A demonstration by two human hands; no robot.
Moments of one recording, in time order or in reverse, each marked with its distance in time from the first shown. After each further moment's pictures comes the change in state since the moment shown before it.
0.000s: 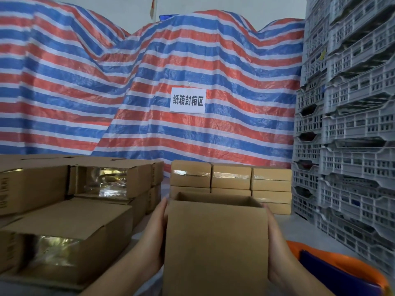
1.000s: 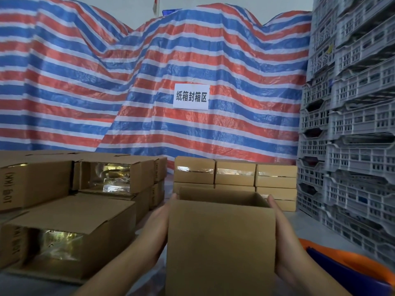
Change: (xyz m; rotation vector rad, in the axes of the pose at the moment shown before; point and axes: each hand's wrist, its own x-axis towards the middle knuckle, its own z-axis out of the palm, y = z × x) left_hand -0.008 -0.001 -0.011 0.261 -0.021 0.072; right_hand -0.007 -0.007 0.002 -0.105 0.041 0.015
